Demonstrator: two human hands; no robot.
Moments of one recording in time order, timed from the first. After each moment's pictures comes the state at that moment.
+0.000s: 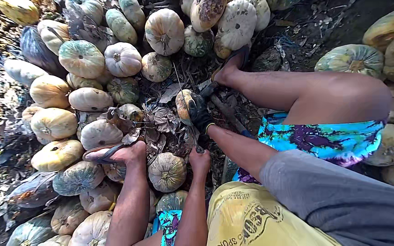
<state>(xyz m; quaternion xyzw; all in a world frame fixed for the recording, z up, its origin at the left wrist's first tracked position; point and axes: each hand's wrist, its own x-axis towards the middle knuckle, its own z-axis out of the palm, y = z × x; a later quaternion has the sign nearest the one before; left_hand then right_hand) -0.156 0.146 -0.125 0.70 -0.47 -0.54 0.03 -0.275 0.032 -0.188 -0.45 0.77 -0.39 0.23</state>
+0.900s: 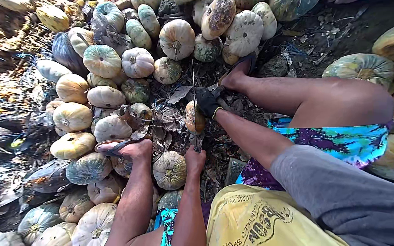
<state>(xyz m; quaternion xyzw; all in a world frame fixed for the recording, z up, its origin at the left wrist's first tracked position) -0.129 0.121 -0.124 0.69 -0.56 -0.46 -0.03 -0.317 -0.025 -0.117 -0.44 0.77 -0.24 0.39</state>
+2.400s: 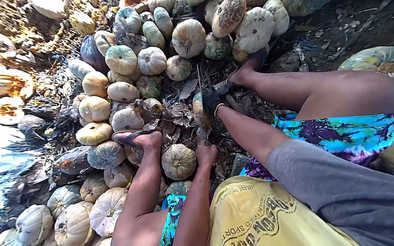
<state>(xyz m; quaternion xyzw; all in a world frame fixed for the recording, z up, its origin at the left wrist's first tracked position) -0.151 0.139 -0.102 0.70 -0.54 -0.48 -0.02 -0.300 -0.018 -0.126 -0.42 0.78 -0.16 0.44</state>
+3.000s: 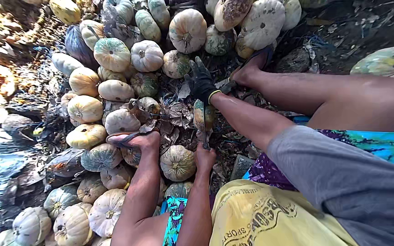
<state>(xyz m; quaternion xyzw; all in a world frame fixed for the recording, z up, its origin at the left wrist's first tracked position) -0.142 0.129 -0.119 0.70 -0.55 -0.45 -0.07 -0.306 -0.105 -0.140 -0.55 0.76 -0.28 0.21</state>
